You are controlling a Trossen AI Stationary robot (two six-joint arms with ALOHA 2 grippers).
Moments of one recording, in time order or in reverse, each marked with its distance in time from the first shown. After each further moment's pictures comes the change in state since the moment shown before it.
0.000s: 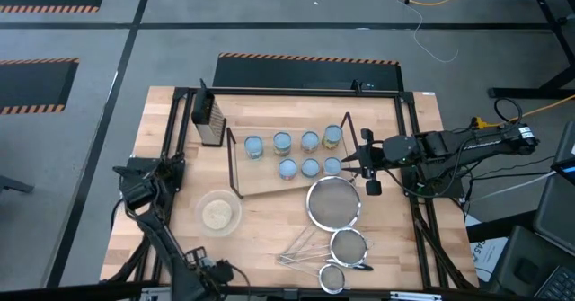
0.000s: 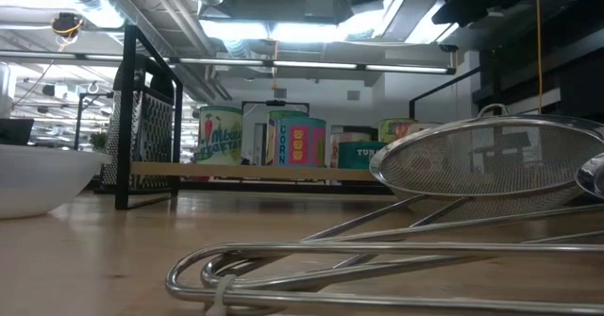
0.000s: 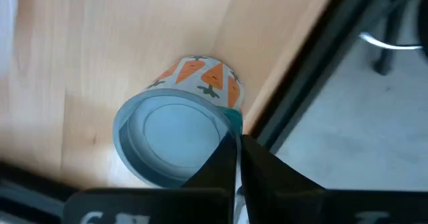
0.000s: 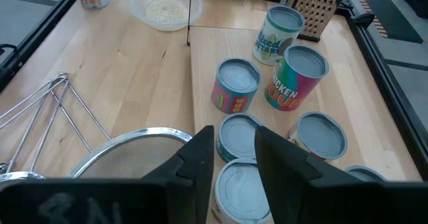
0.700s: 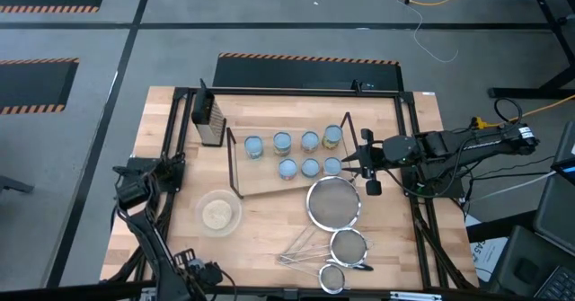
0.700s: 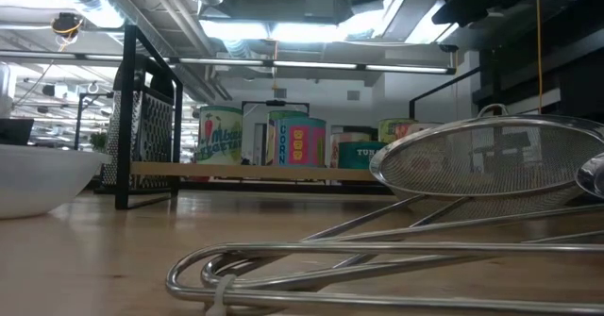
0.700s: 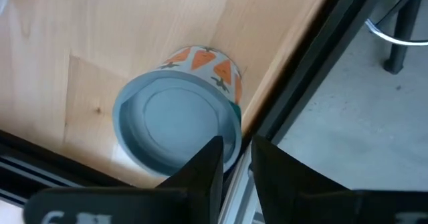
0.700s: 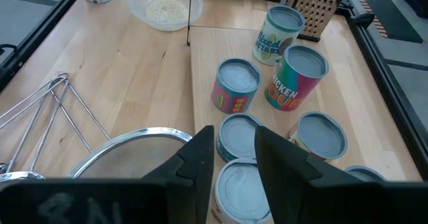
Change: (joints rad) left arm -0.069 -0.026 -0.034 -0.006 -0.007 -0.075; right arm 0.000 0.000 0.000 0.000 0.000 0.000
